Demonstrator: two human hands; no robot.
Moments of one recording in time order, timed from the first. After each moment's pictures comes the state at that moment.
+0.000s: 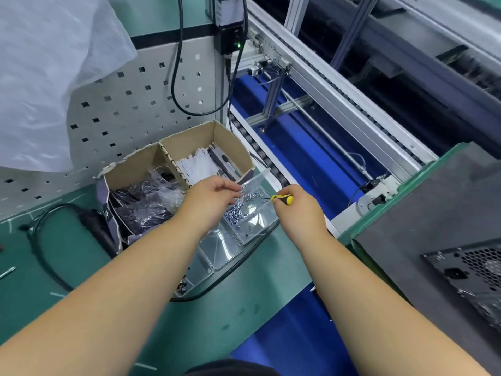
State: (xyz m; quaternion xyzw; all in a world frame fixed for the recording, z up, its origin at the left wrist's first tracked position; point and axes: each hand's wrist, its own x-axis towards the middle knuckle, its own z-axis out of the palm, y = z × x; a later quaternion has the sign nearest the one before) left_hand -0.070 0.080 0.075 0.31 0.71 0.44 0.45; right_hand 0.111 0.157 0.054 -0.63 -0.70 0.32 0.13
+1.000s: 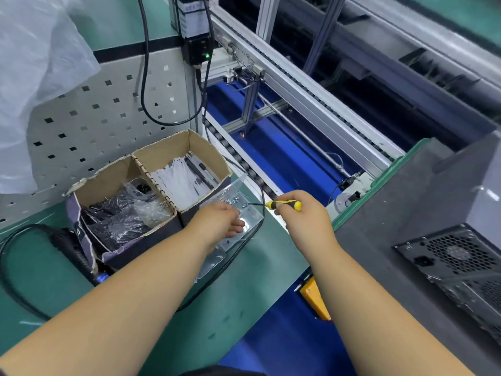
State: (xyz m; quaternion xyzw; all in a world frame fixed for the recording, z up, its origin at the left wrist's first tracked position) left_hand -0.022 0.100 0.063 0.19 0.68 0.38 0.59; right_hand 0.151 0.140 0.098 -0.64 -0.61 0.41 0.22
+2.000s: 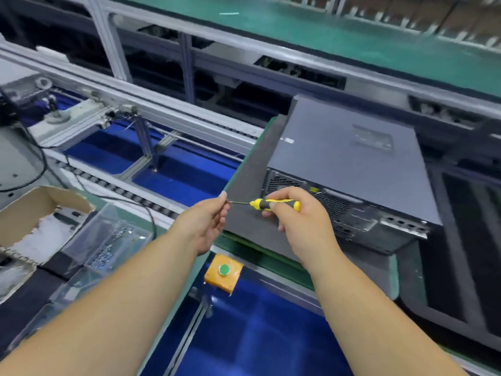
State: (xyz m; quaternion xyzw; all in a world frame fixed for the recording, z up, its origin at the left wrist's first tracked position) left_hand 0.212 0.115 0.130 0.18 0.51 0.44 0.72; right_hand 0.378 0.037 0.198 -0.65 -0.46 0.41 0.45
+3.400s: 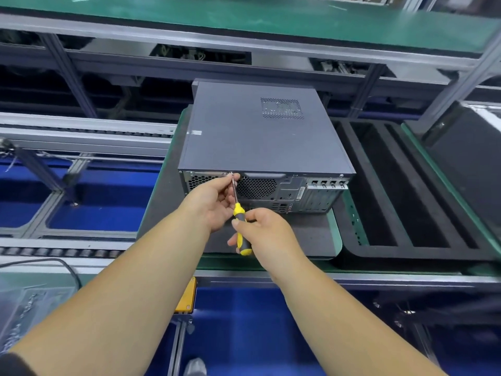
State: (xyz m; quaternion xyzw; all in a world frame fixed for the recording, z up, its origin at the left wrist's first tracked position) left_hand 0.361 0.151 0.133 0.21 0.43 0.28 0.83; right_hand 0.427 0.014 0.159 -0.71 -0.31 0.45 0.44
